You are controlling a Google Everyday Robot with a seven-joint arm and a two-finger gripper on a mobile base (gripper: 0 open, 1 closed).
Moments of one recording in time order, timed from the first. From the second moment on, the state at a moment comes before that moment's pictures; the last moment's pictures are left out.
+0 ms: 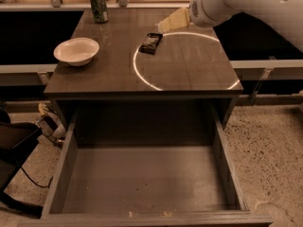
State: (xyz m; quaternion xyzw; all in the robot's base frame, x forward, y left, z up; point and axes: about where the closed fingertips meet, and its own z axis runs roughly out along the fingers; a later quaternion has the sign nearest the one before) arm 0.710 -0.129 0.967 -0.14 0.89 0.05 0.43
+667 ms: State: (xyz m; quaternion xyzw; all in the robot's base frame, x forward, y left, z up) arm 0.779 -0.083 0.943 -0.10 0.90 0.04 0.42
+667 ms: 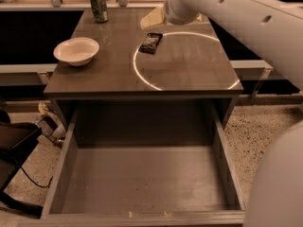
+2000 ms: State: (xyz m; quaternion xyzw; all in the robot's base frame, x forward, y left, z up) arm 0.841 -0.031 0.872 -0.08 0.92 0.11 0.36
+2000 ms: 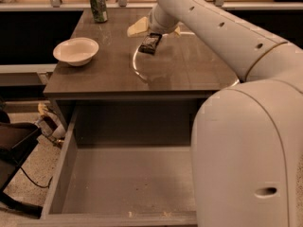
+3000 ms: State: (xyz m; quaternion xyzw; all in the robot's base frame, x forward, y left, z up) arm 0.860 -0.004 0.846 -0.09 0.92 0.09 0.36
